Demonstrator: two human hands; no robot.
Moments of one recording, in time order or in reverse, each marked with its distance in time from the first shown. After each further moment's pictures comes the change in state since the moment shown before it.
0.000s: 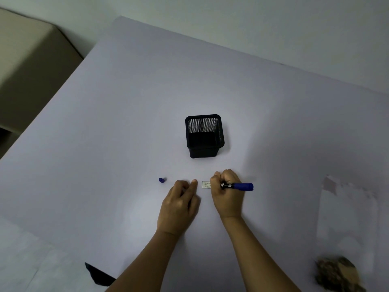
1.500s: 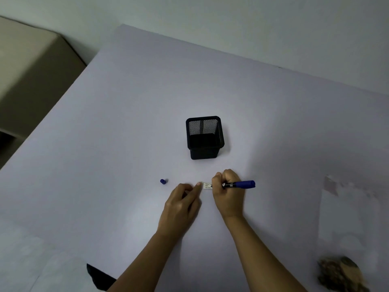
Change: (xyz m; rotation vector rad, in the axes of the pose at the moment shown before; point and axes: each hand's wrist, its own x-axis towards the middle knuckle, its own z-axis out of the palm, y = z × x) left_hand -0.004 -0.004 -0.001 -0.075 -0.012 0.050; right_hand 0.002 -0.007 -0.003 0.011 -0.003 -0.005
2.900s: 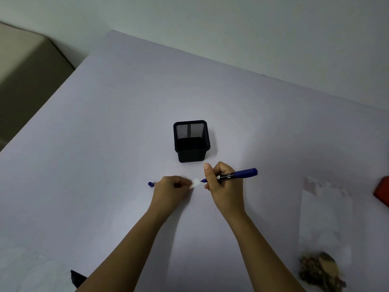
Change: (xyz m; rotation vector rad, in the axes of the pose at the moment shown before) left_hand 0.064 0.029 -0.027 -0.331 -0.352 -0.670; right_hand 0.019 -0.051 -0.036 0.066 -0.137 0.169
